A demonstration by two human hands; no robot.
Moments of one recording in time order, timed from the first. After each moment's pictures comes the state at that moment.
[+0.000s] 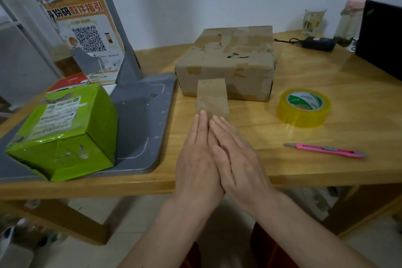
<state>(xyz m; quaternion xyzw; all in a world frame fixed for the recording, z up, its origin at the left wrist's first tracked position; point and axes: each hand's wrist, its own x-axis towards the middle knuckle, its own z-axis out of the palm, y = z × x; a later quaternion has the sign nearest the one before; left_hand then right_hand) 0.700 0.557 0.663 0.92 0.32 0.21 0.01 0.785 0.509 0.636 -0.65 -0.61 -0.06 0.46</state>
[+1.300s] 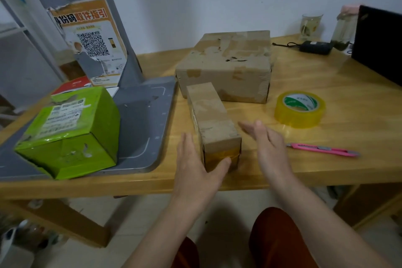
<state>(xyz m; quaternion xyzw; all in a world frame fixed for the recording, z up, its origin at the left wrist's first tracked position) 0.687 0.549 0.653 0.78 0.43 0.24 0.38 0.827 0.495 0.648 -0.69 -0.35 0.19 0.60</state>
